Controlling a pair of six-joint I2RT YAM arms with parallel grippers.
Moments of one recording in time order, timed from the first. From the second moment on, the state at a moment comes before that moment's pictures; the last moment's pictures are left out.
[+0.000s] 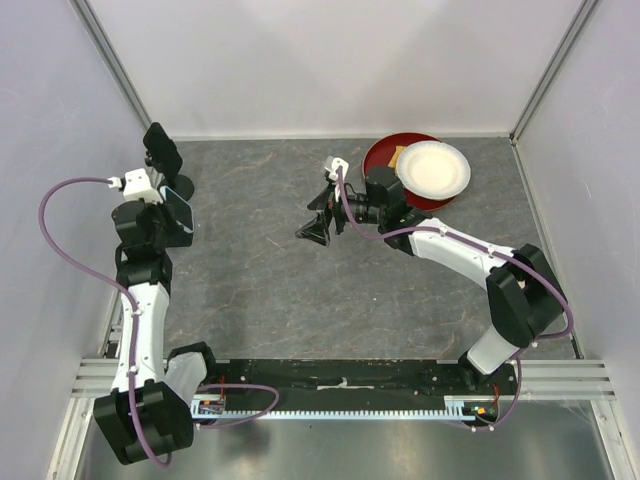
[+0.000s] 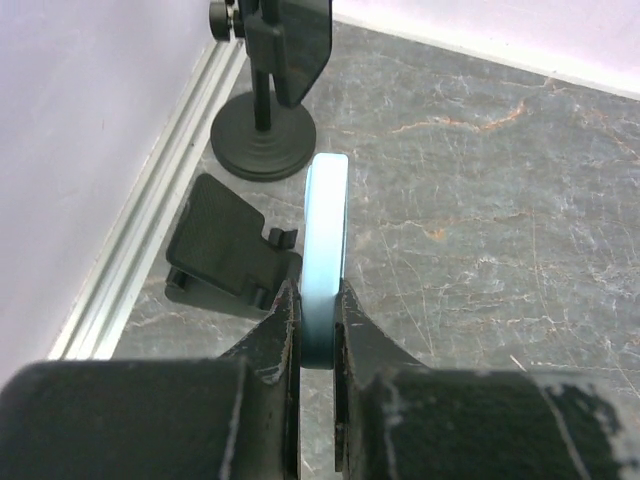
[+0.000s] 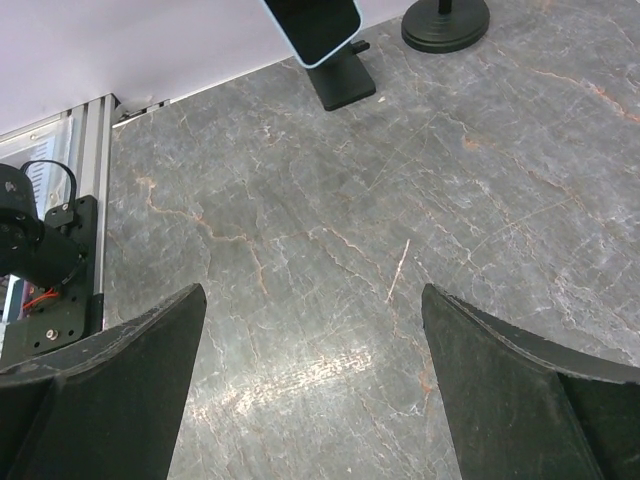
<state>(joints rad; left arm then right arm) 0.25 0.92 0.73 -0.09 0.01 -0.08 0.64 1.63 1.12 0.29 -0.68 0.05</state>
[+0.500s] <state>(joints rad) 0.42 1.07 0.92 -0.12 0.40 0.23 0.65 1.63 1.12 0.28 -0.71 0.03</state>
